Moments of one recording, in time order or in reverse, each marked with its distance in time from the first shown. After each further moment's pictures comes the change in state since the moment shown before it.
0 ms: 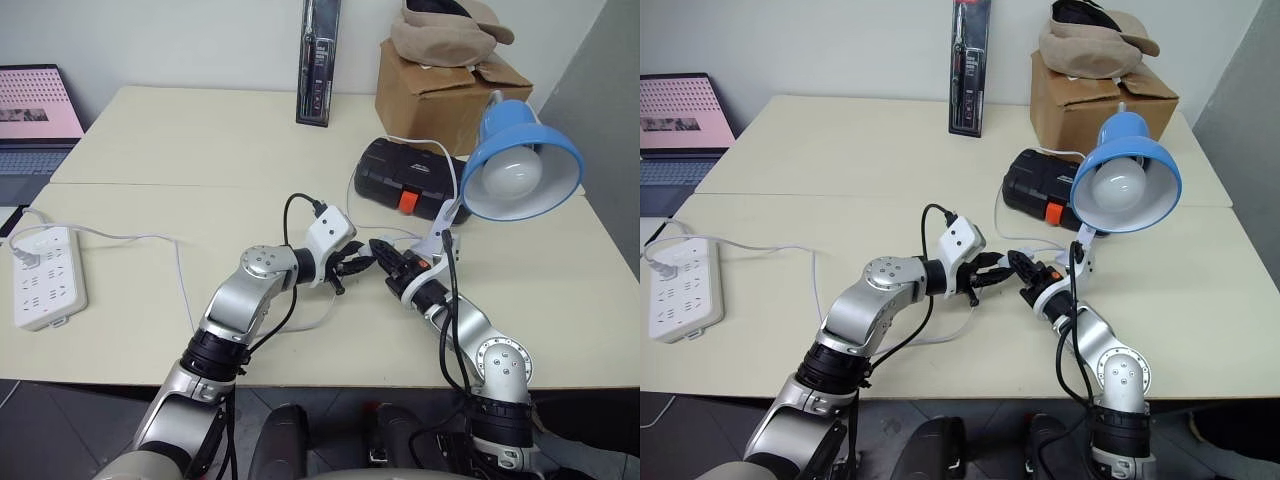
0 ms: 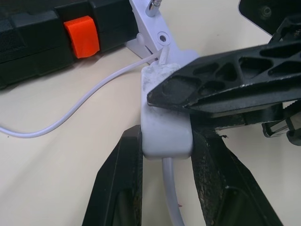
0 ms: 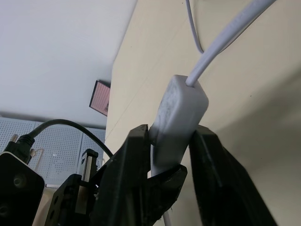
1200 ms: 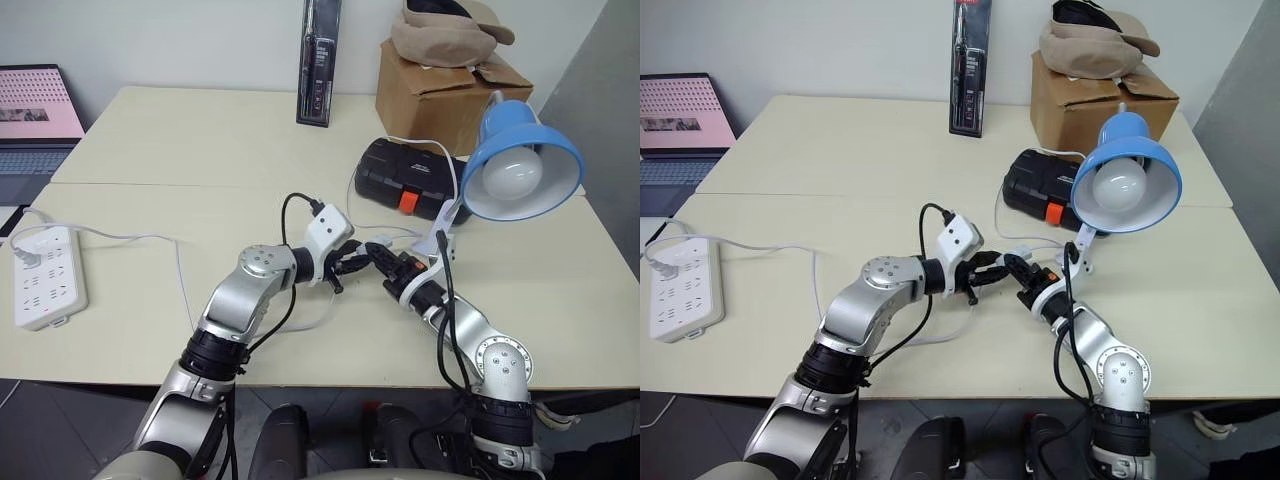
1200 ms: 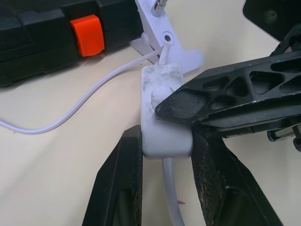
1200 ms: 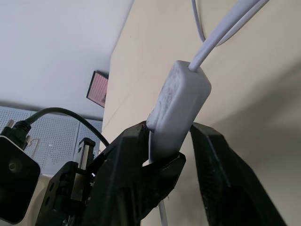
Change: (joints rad) left arm 0.001 -0.003 0.010 0.001 0.000 0.013 -0.001; right arm -0.001 -0.002 -0.001 -0.004 -0.022 0.039 0.019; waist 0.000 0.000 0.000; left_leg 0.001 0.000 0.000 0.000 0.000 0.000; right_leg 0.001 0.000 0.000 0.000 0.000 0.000
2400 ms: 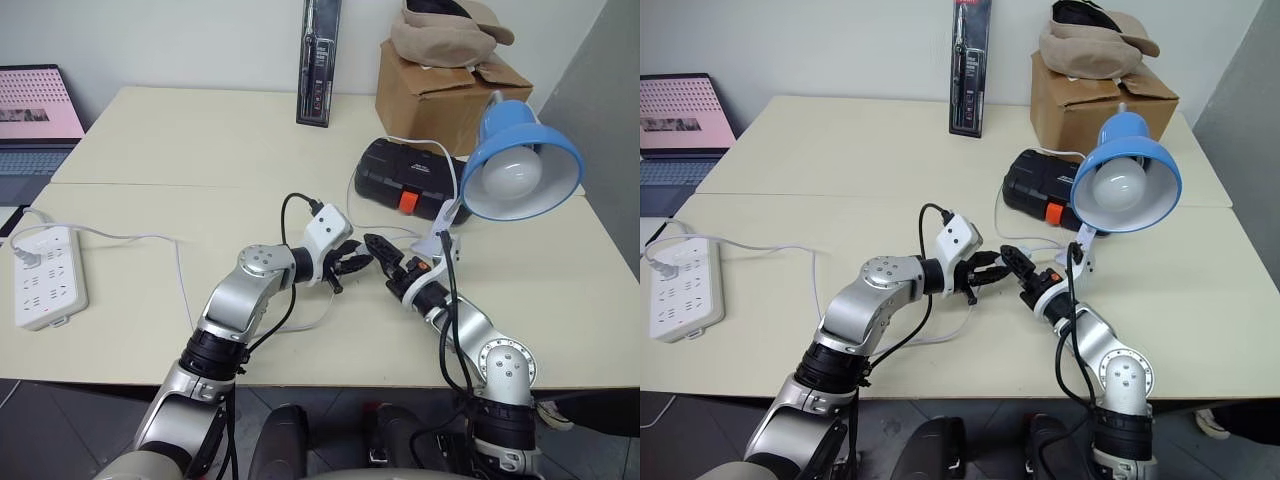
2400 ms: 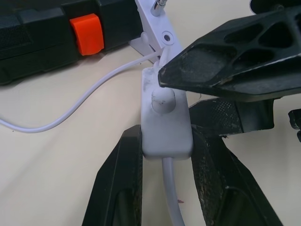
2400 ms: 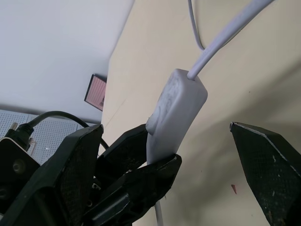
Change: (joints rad) left arm 0.000 -0.001 0.010 0.000 -0.001 0.011 0.000; right arm 0.005 0.003 -0.009 -0.023 -0.008 0.001 -0.018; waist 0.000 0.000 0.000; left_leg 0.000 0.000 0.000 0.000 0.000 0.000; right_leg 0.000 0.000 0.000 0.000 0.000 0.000
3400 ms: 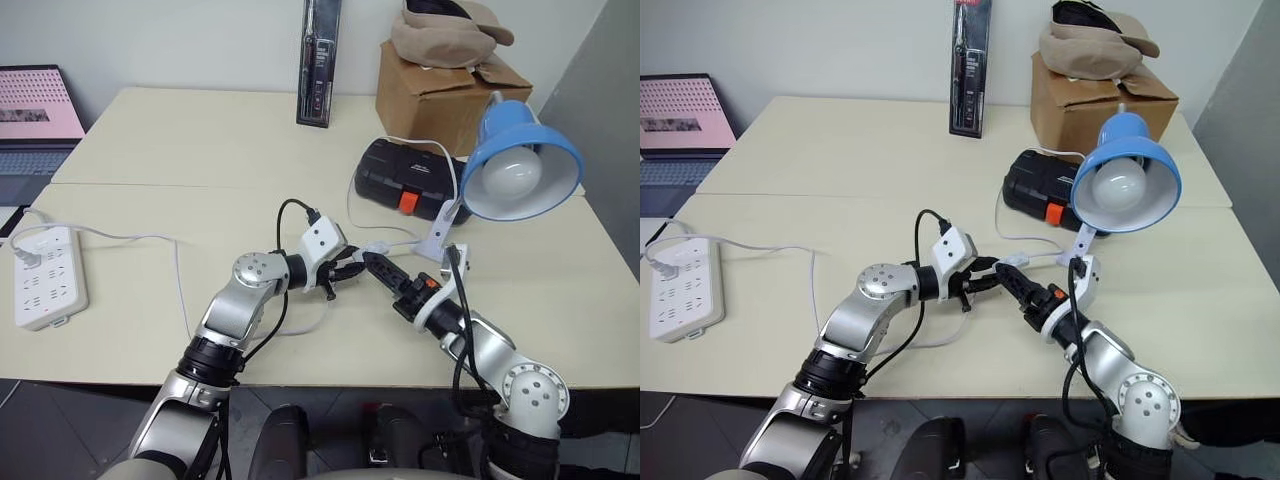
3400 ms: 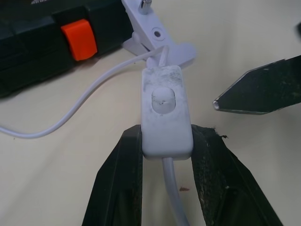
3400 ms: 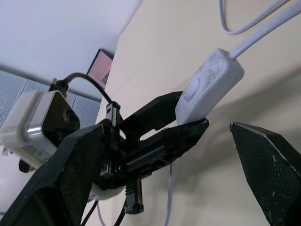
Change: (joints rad) left arm 0.037 0.015 0.000 0.077 0.048 -0.198 -0.061; right arm 0.091 0.003 -0.043 -0.193 -0.051 0.182 0.065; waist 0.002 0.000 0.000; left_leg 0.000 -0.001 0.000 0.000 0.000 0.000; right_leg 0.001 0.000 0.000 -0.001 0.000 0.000
